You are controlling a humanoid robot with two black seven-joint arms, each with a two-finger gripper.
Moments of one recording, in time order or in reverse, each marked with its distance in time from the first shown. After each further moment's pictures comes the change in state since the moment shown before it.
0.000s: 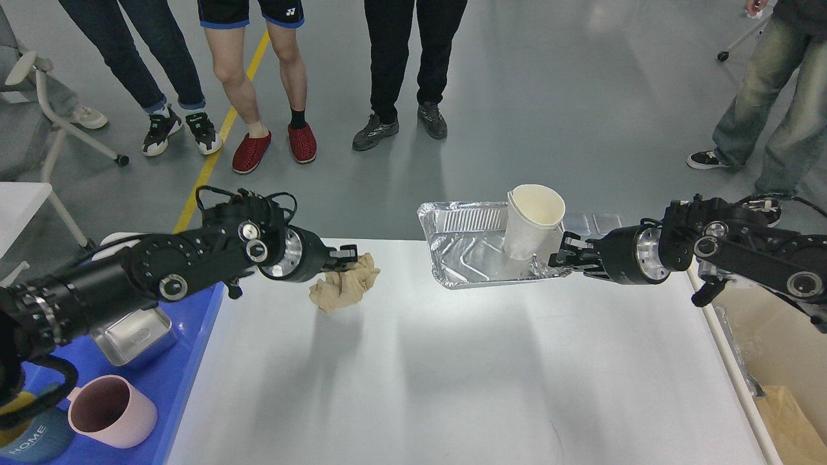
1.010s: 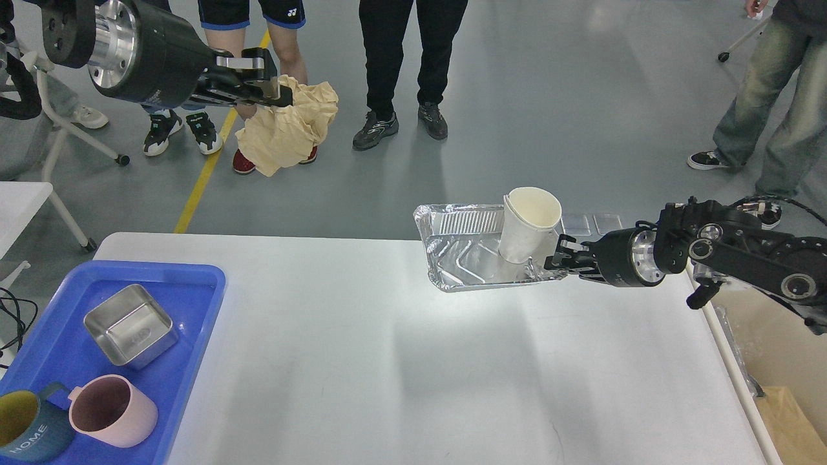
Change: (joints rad) left arm -0.527 0.510 0.012 -0.418 -0.337 -0.232 0.032; right arm -0.005 0.015 0.001 -0.003 -0.001 0.000 0.000
